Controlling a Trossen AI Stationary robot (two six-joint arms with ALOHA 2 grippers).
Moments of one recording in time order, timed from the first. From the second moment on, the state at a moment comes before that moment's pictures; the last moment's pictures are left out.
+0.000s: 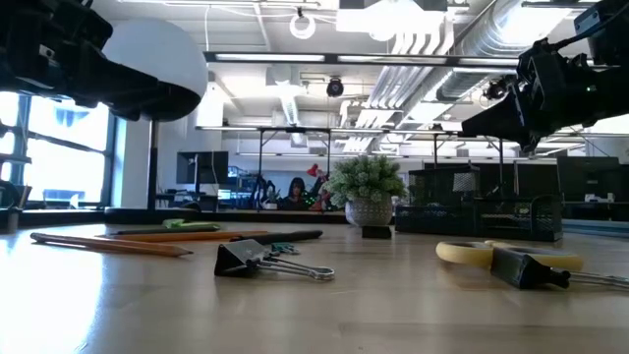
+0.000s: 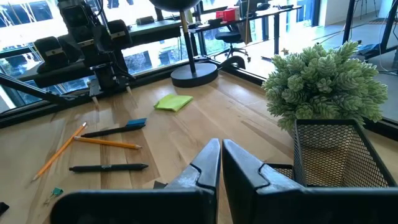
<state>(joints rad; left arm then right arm) 0.10 0.21 0.03 0.10 -0.04 0.05 0.01 0.51 0.01 0.38 0.41 0.22</state>
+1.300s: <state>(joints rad) 0.10 0.21 0.03 0.42 -0.14 -0.05 0.01 0.51 0.01 0.42 0.46 0.32</state>
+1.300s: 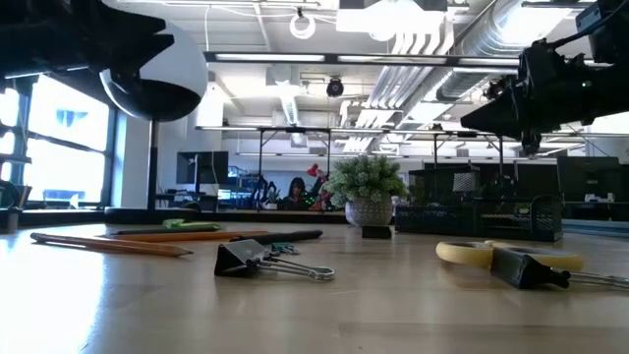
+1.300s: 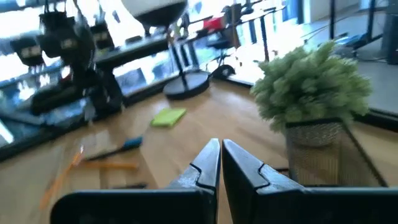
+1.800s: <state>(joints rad) 0.10 0.26 0.03 0.58 -0.15 -0.06 0.01 0.54 0.10 0.44 0.21 0.27</state>
